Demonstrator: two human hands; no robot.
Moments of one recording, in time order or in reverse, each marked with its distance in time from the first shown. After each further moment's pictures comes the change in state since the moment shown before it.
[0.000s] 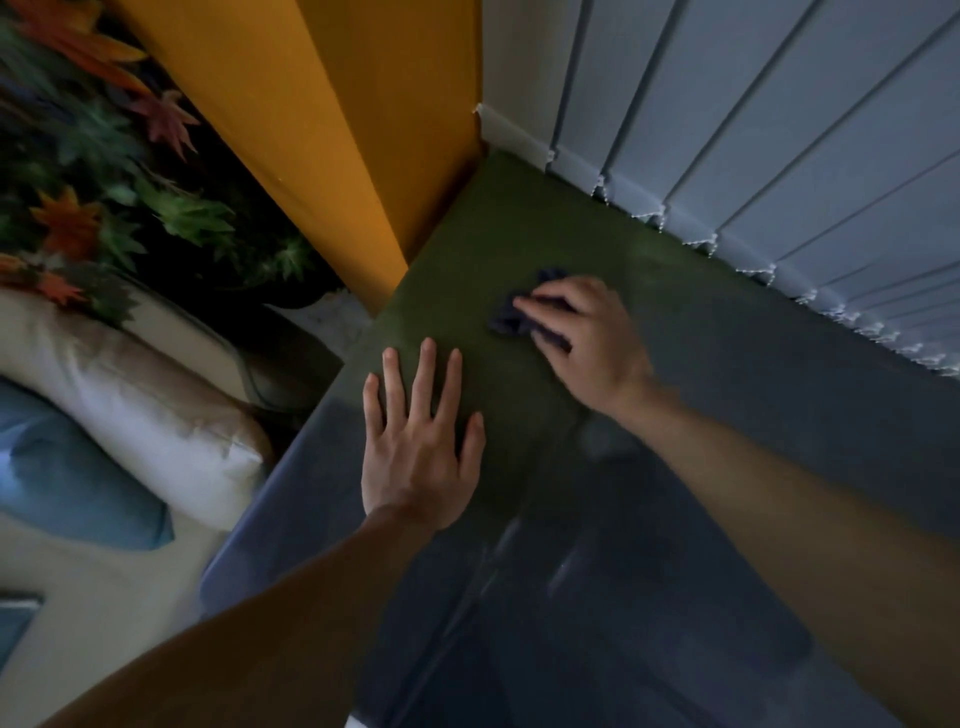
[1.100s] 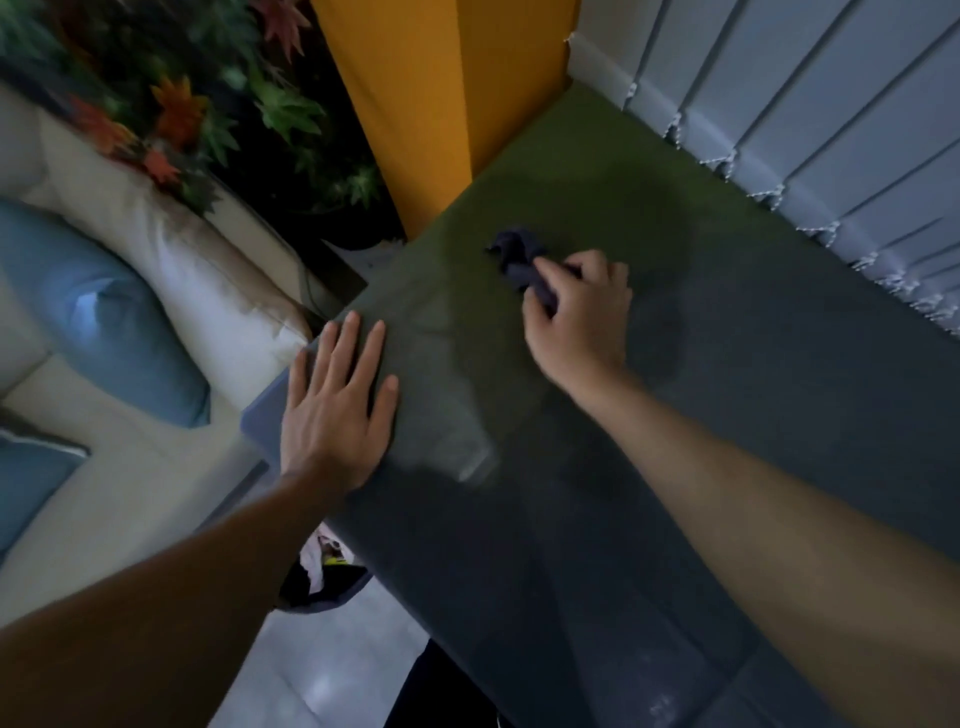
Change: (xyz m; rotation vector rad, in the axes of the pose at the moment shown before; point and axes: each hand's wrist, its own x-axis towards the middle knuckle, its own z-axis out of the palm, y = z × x) left_hand -0.112 -0.073 -0.005 -0.093 0.029 -0.243; right_hand -0.042 -0.093 0.015 0.003 0.018 0.321
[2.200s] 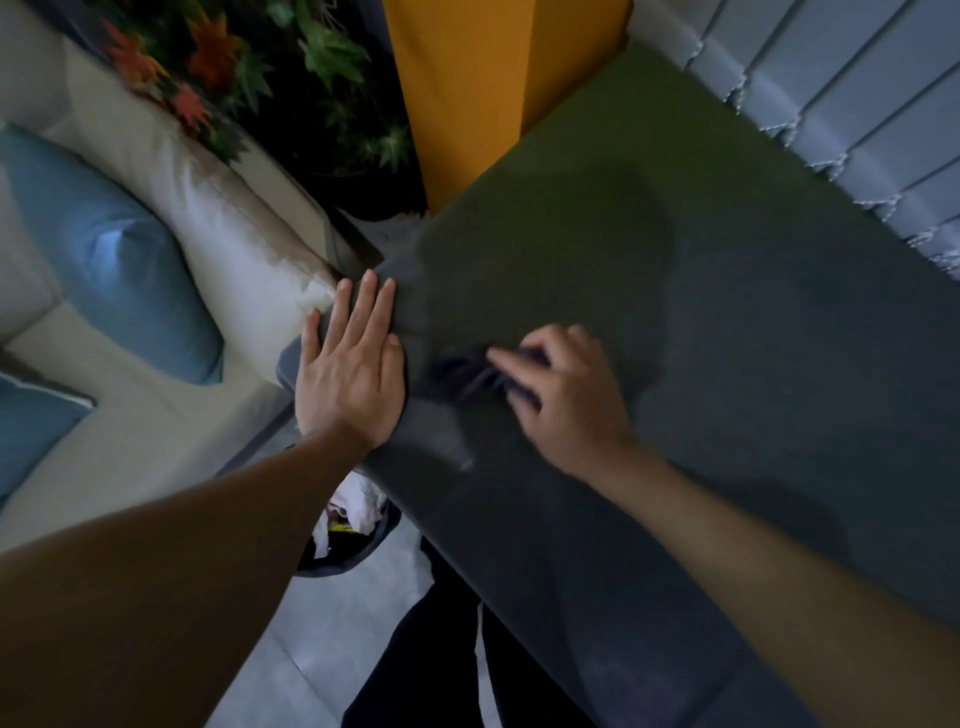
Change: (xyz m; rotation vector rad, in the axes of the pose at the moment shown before) left_hand -0.017 -0.023 0.006 -0.104 0.074 -0.064; right_hand -0.107 -0.033 0.003 0.002 -0.167 -0.455
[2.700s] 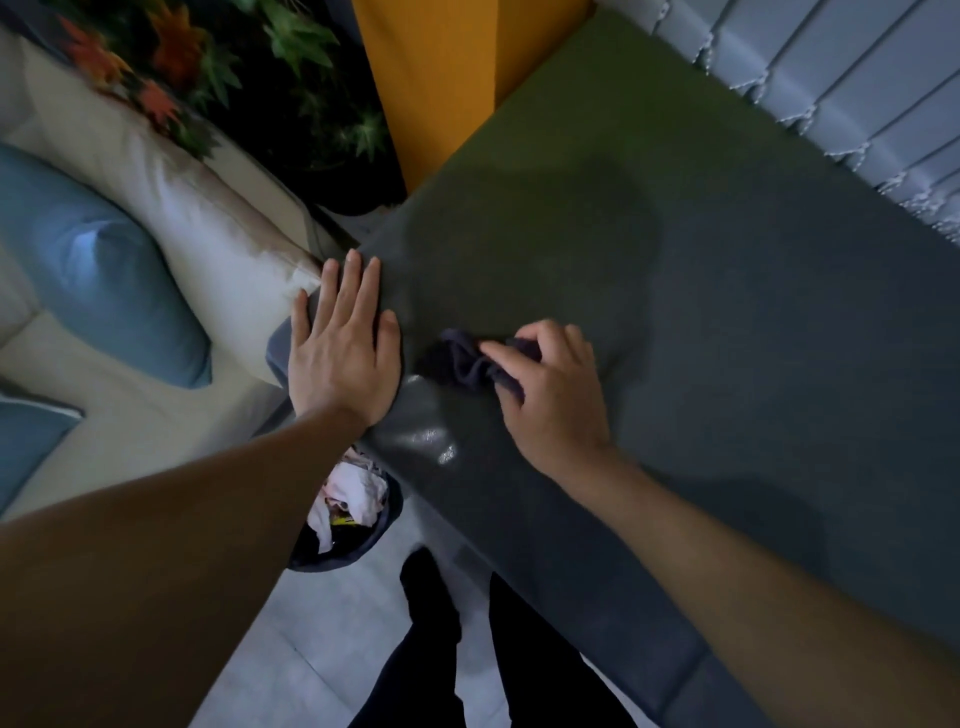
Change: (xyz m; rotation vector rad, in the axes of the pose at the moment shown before) left_hand 0.000 -0.001 0.005 0.017 0.044 0.007; right_hand -0.027 -0.032 0.005 0.020 0.061 0.230
